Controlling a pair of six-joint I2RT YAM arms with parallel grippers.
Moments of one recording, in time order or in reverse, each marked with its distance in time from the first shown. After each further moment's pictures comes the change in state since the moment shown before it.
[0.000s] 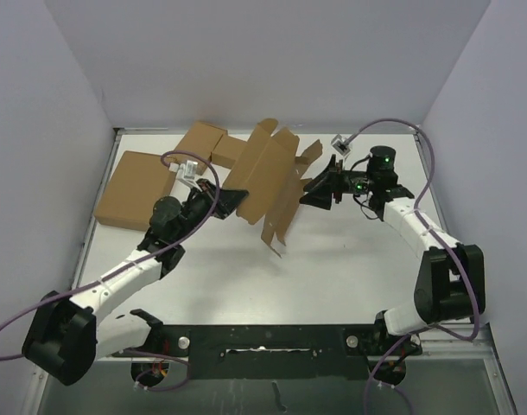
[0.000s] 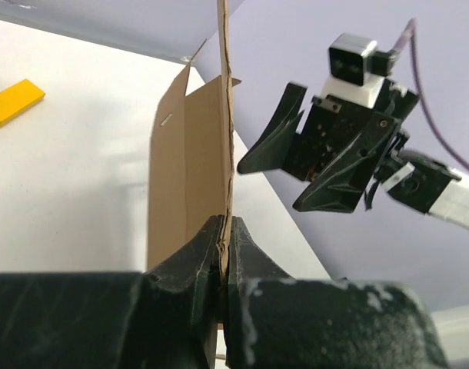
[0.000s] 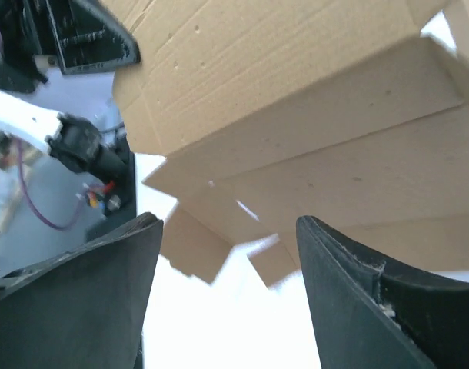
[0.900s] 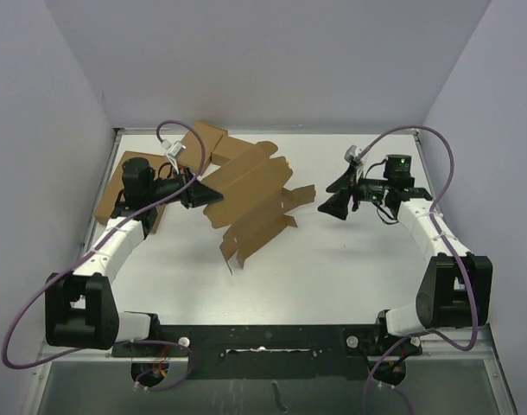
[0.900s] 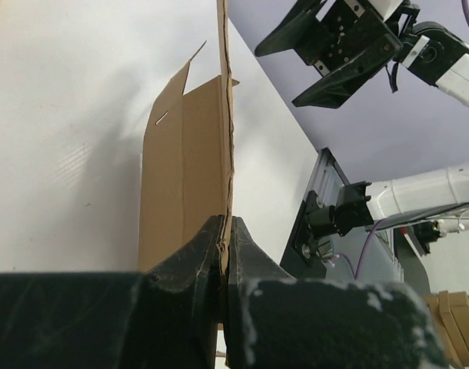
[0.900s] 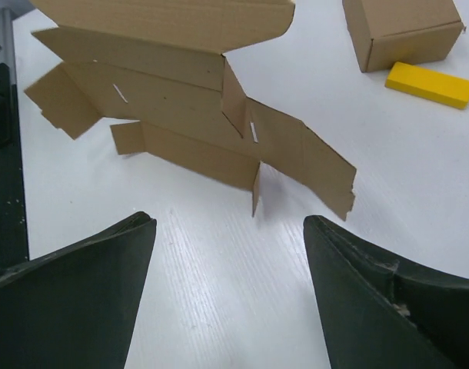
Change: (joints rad) left arm 0.448 0.139 0.276 -0.467 0.830 0.195; right arm -0.127 -0.059 0.102 -0.549 0.066 -0.705
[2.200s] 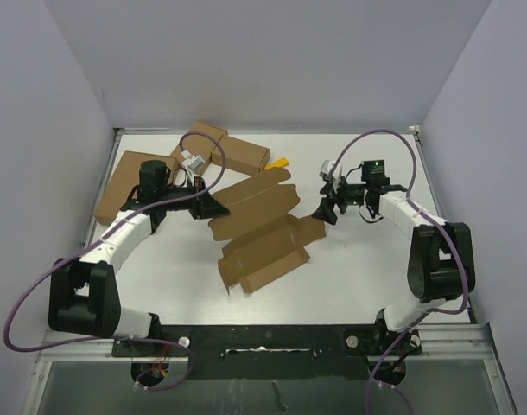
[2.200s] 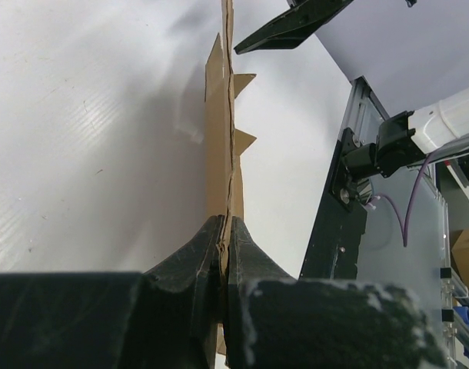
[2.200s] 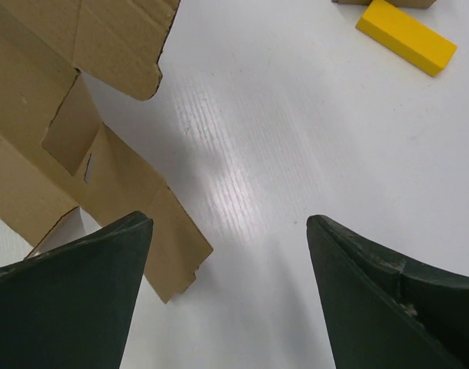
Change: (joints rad) left arm -0.067 0.092 0.048 -0.288 0.035 0.402; right arm 0.093 0.176 -0.054 0.117 0.260 -0.351
